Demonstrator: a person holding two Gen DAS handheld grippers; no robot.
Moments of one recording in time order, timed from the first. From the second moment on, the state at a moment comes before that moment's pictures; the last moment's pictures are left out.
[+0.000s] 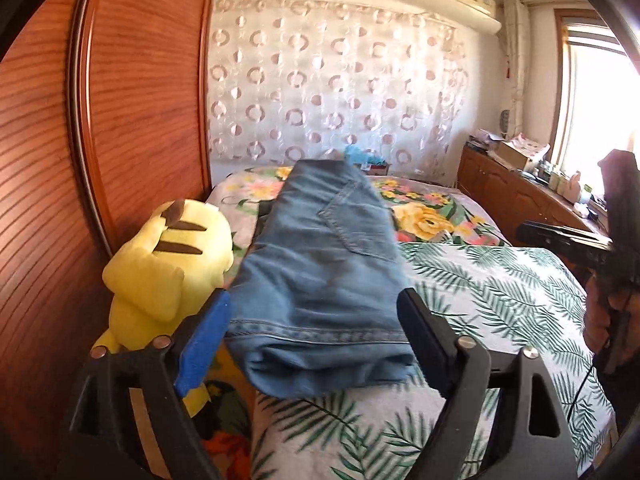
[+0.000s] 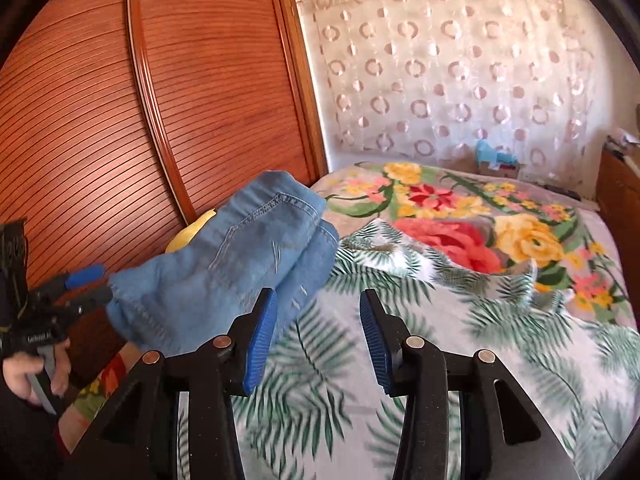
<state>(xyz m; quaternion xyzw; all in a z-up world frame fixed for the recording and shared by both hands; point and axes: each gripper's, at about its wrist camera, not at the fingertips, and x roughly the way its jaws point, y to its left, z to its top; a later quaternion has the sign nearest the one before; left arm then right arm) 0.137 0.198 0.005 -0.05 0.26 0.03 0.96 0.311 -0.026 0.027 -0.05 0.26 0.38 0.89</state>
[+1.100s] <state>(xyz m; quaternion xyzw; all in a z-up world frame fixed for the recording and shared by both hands) 0.099 0.032 0.025 0.00 0.26 -0.05 0.97 0.104 -0.164 0.055 -0.03 0.21 0.25 0.94</state>
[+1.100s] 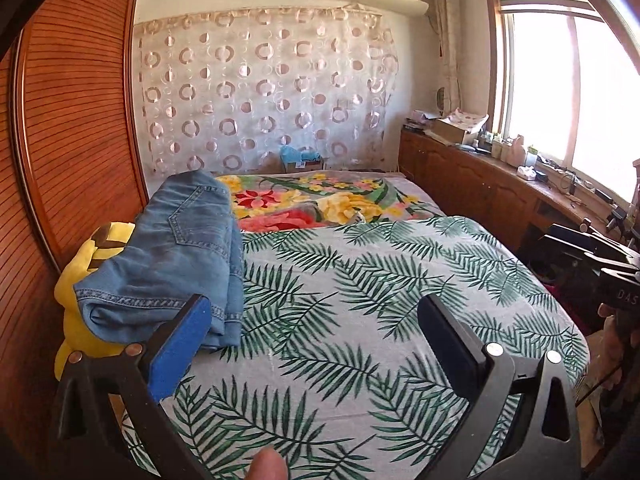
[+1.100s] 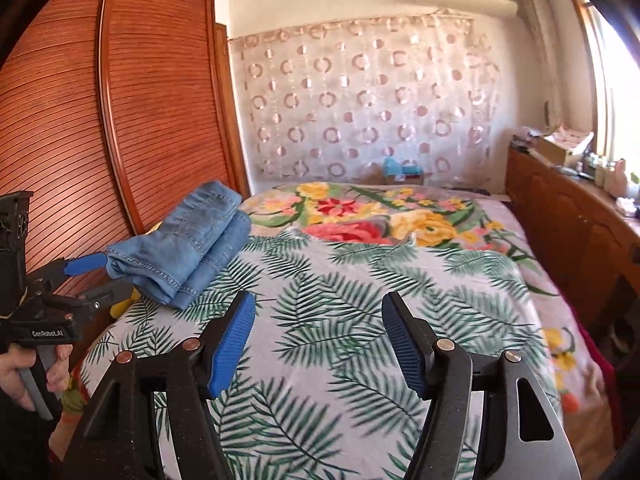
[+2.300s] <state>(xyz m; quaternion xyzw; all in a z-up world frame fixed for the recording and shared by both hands) 0.078 0.007 0.056 -0.01 0.22 -0.05 0.97 0.066 -0.191 0.067 -0.02 0.17 0.21 0.96</state>
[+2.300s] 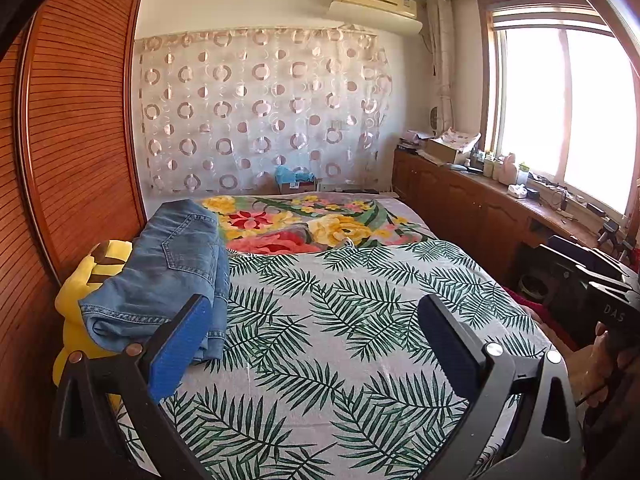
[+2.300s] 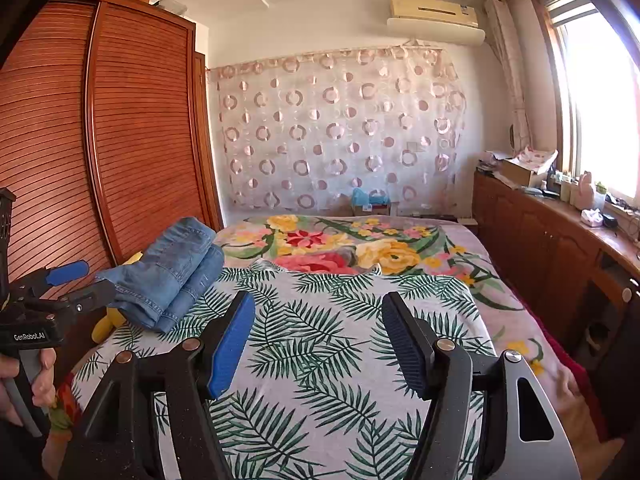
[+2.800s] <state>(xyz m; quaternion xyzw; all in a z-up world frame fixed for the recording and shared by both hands) 0.076 0.008 0.056 -0.01 0.22 -0.05 0.97 0.065 -0.192 0.064 -0.02 0.16 0.21 0.96</state>
